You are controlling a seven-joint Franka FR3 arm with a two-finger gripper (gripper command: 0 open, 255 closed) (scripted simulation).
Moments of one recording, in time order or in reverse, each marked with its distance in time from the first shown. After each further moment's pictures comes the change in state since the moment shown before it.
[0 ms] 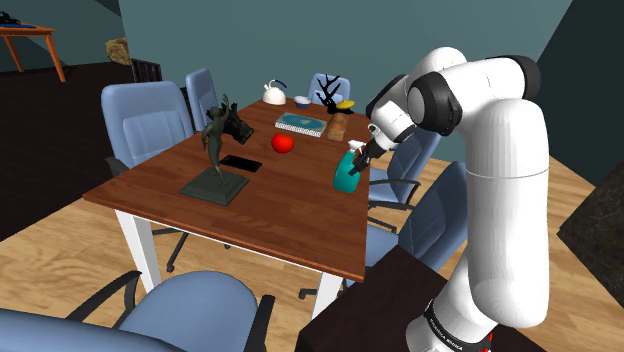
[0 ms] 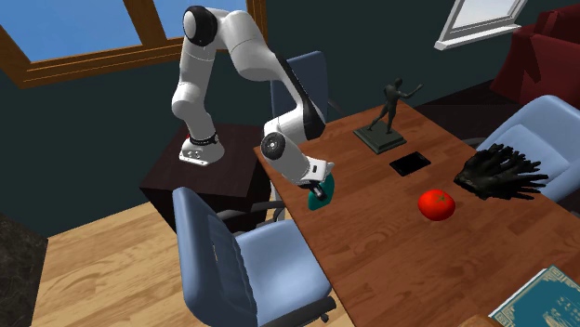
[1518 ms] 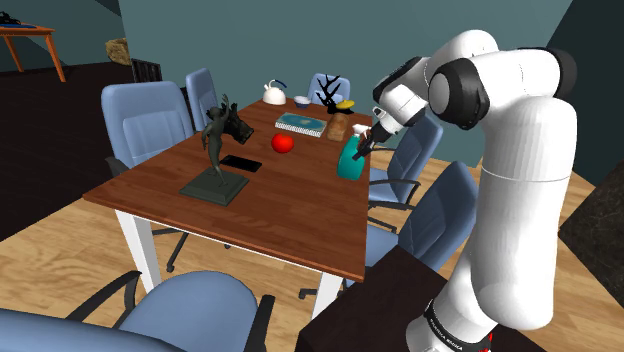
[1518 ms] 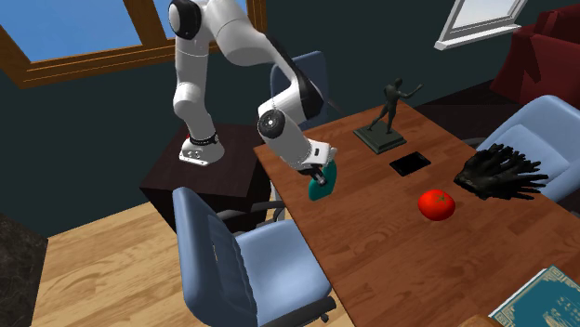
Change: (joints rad) arm 0.077 -0.123 -0.090 0.027 -0.156 -0.048 0.134
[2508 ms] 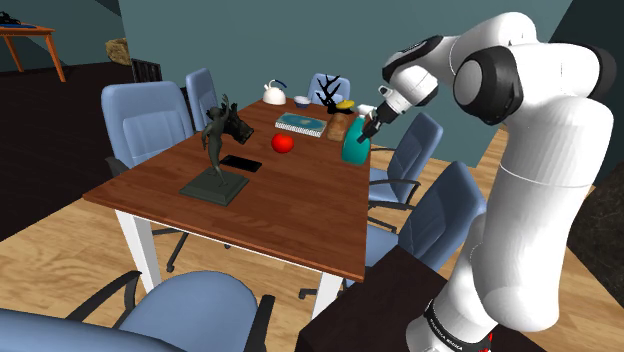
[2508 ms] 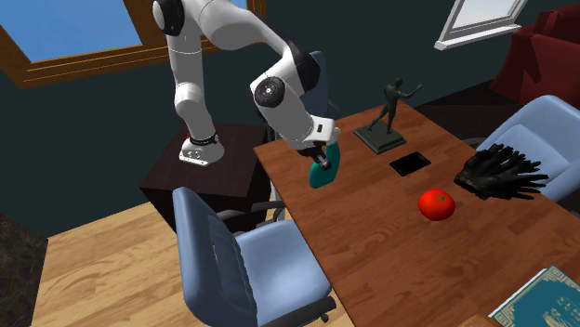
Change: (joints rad) arm 0.076 -0.126 -0.078 0.073 -0.169 -0.075 0.158
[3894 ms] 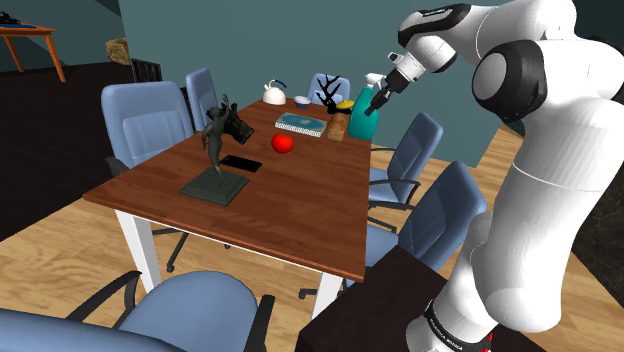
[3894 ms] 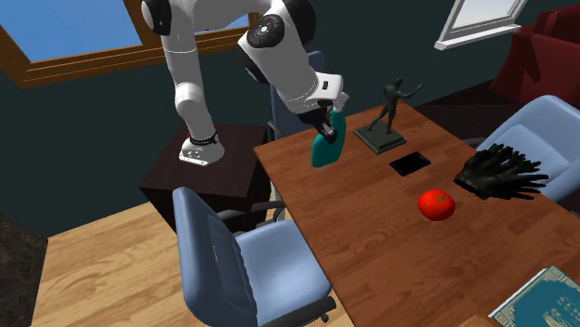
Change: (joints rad) arm 0.028 -0.083 -0.043 0.207 -0.138 -0.187 0.175
